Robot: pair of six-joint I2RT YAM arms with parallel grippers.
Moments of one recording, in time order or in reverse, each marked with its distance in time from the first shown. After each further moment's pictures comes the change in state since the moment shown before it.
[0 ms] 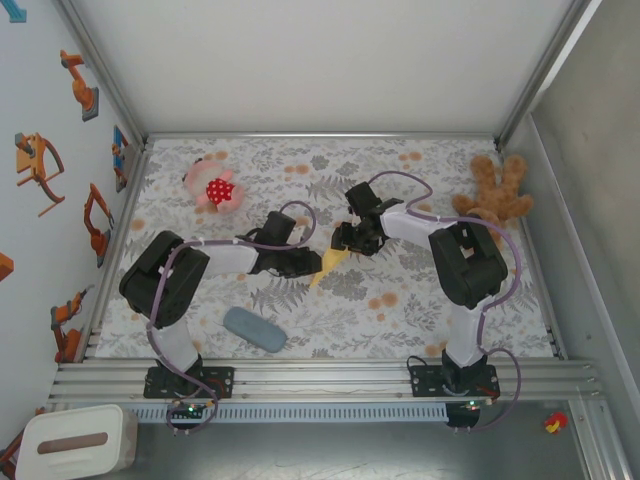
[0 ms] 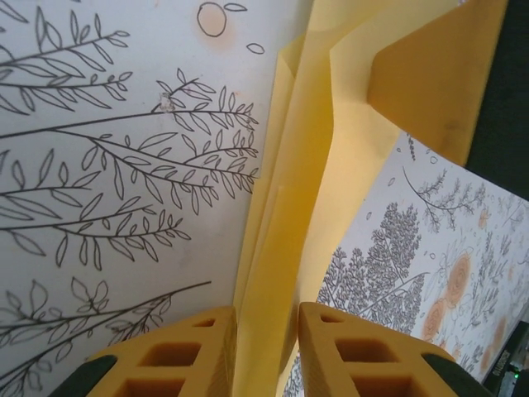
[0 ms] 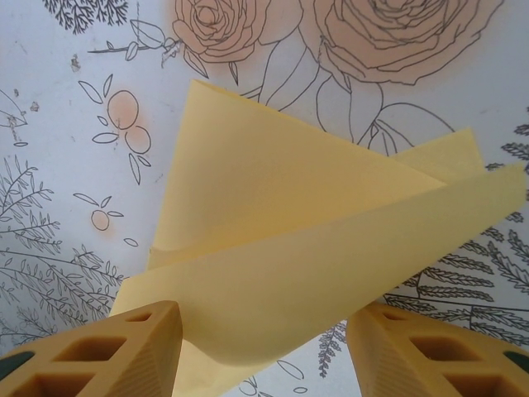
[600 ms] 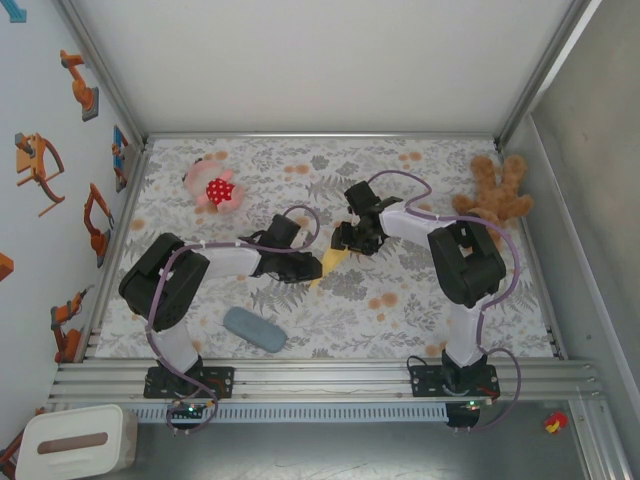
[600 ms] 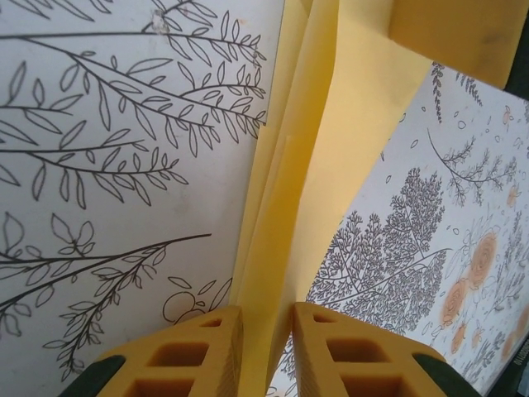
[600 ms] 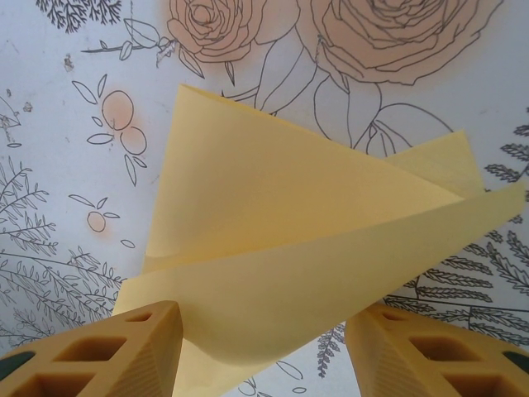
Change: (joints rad) left arm -0.039 -0.006 0.005 -0.069 -0.039 0.001; right arm 0.000 0.011 0.018 -0.023 0.000 0.000
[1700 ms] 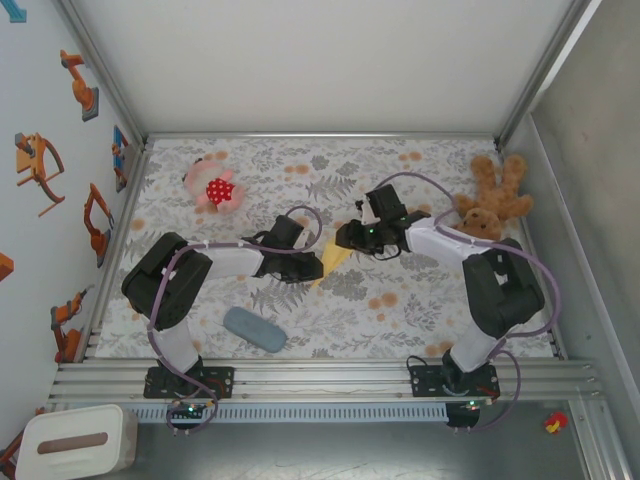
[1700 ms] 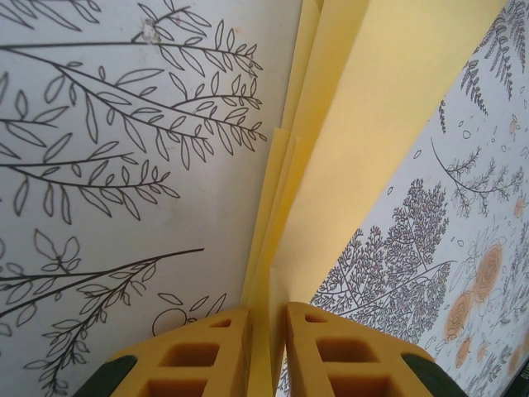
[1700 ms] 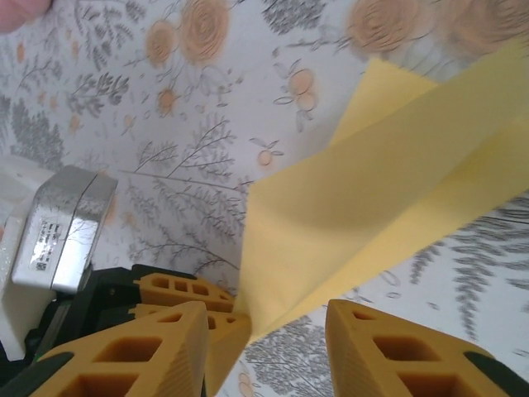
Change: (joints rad) left arm -0.016 0.015 0.008 0.013 -0.037 -0.019; right arm -0.034 -0.272 -0.238 0.238 -0.224 0.000
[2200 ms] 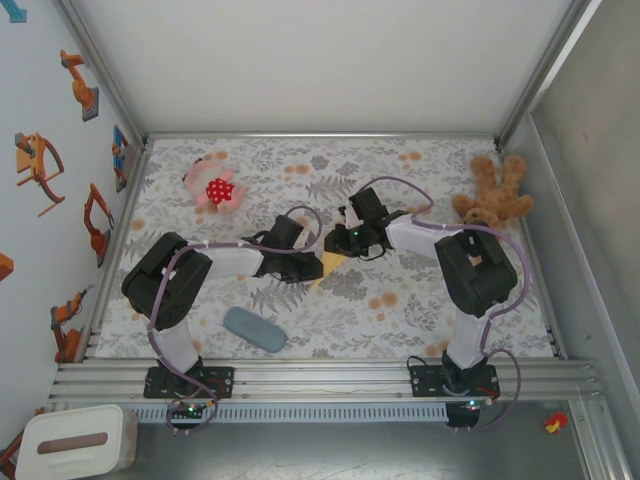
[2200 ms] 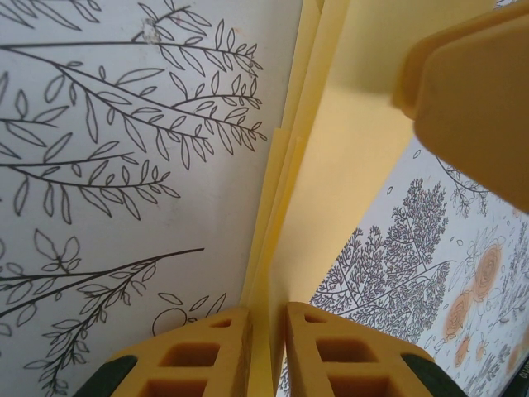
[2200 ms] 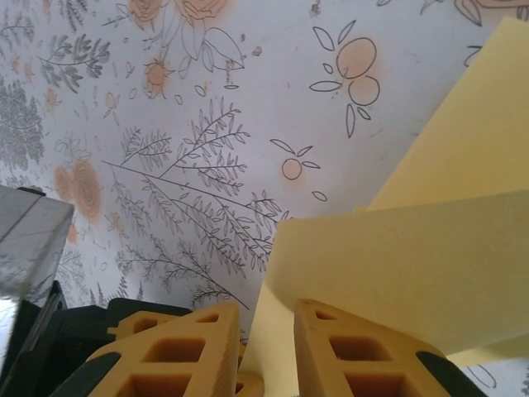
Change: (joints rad) left arm 0.002 0.000 0.000 0.000 0.004 0.000; right arm 0.043 0.180 0.074 0.059 -0.044 0.008
